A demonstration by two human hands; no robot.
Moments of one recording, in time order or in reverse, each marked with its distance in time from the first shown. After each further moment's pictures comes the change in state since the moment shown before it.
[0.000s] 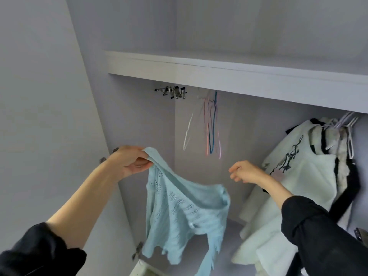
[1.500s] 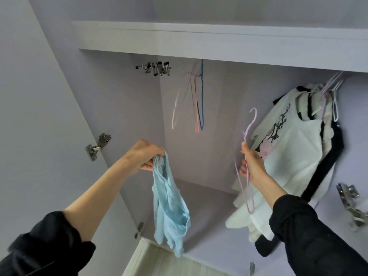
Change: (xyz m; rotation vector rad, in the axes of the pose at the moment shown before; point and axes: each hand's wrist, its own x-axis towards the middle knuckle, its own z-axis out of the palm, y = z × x) left_hand -0.013 -0.032 0.044 0.698 -0.035 0.070; right_hand -0.028 0.056 0.038 0.919 0.383 0.214
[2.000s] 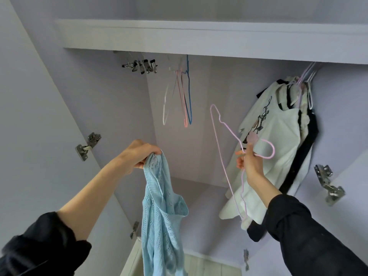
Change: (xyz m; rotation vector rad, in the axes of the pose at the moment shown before) left_hand -0.010 -0.006 0.006 0.027 -0.066 -0.017; right_hand -0.027 0.019 -0.016 0.068 0.174 -0.109
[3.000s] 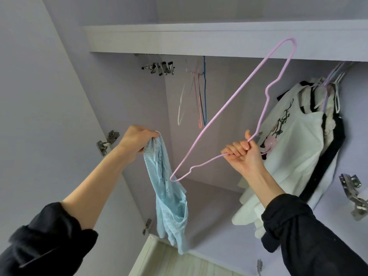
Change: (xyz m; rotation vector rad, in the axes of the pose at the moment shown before) left_hand -0.011 0.010 -0.029 -0.122 0.254 0.107; right_hand -0.032 -0.041 0.041 0.966 -0.553 0.330
